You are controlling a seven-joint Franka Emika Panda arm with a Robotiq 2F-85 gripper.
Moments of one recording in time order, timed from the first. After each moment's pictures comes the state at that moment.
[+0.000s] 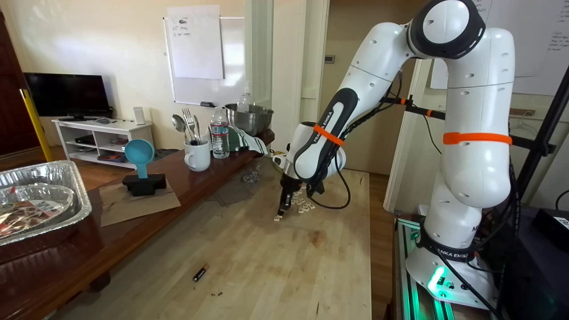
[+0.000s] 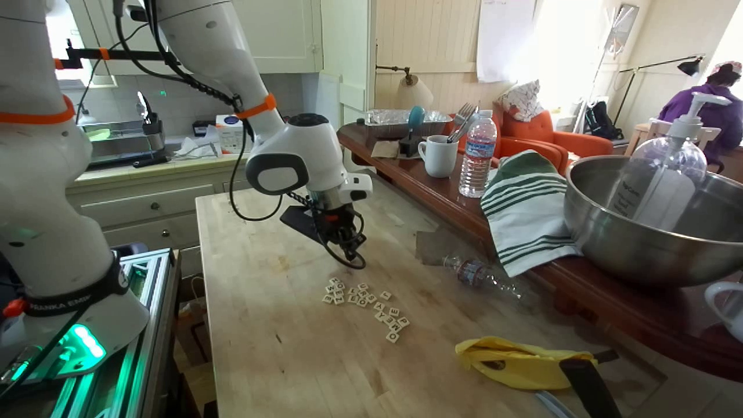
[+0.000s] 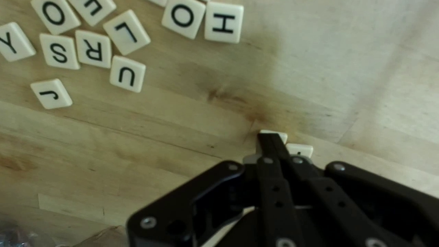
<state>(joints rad) -0.09 0.18 0.08 -2.62 0.25 3.06 -0.68</state>
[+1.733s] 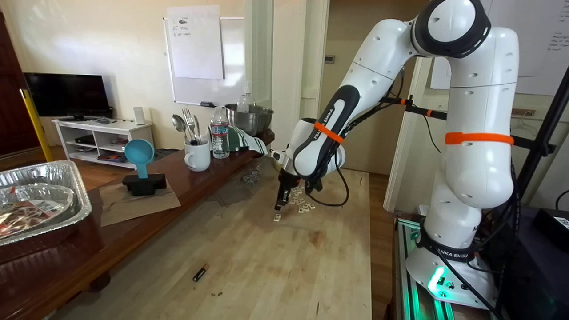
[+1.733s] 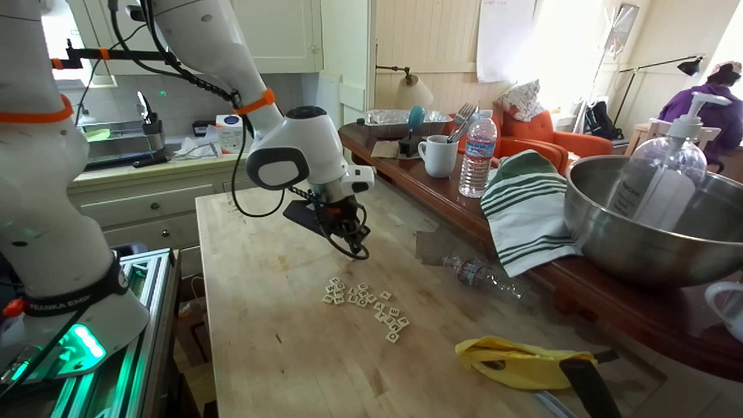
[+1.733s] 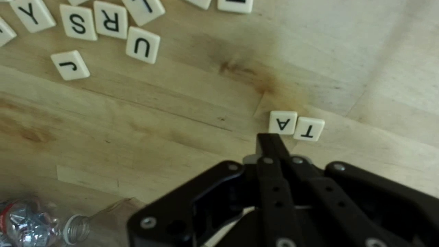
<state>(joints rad) -0.04 0.16 0.04 -2.62 0.26 3.08 -0.68</state>
